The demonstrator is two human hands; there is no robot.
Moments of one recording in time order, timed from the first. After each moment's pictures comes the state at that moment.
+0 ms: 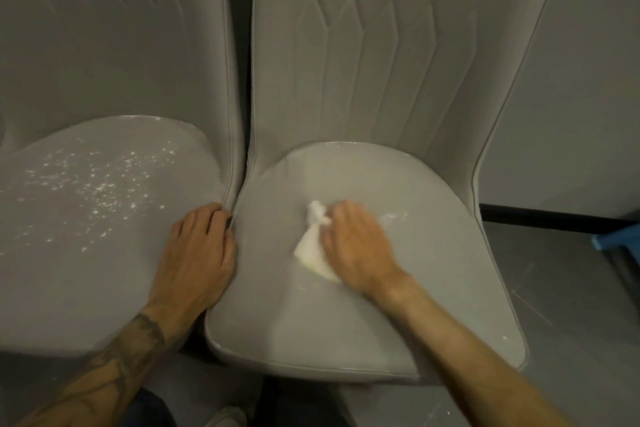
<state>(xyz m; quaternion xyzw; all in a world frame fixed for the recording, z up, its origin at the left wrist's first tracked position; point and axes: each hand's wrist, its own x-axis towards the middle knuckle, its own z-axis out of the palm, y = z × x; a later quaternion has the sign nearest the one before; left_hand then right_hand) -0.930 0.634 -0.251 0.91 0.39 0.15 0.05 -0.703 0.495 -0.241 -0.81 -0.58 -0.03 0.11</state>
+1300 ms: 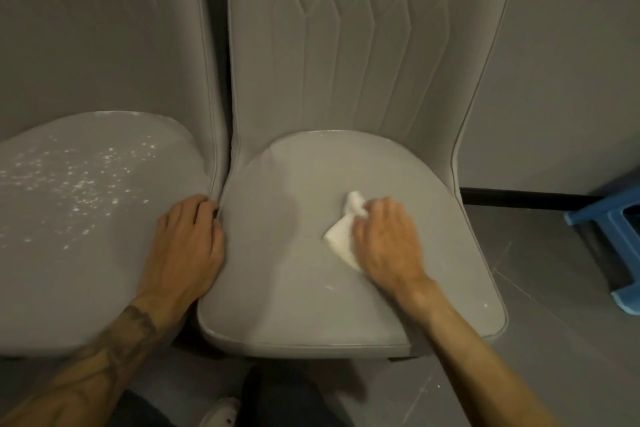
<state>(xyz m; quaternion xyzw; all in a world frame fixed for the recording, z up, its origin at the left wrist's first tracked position) -0.932 0.635 -0.253 0.92 0.36 0.17 0.05 -0.696 0.440 -0.237 -0.90 -0.43 -0.05 0.06</state>
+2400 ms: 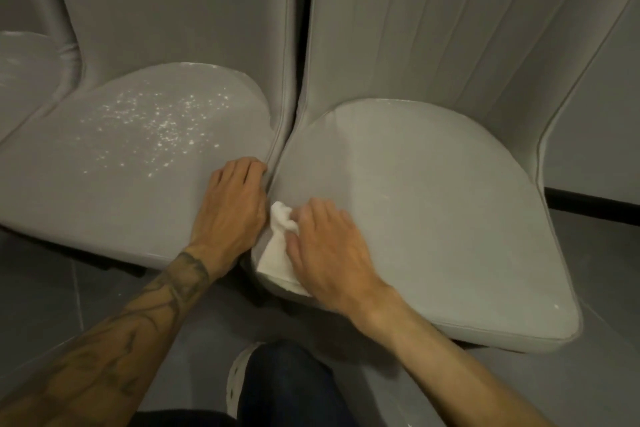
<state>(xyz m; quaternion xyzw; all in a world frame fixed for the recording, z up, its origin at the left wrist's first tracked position) -0.957 0.626 -0.261 0.91 0.37 0.18 0.02 -0.827 0.481 -0.237 -0.74 -0.66 -0.01 0.14</state>
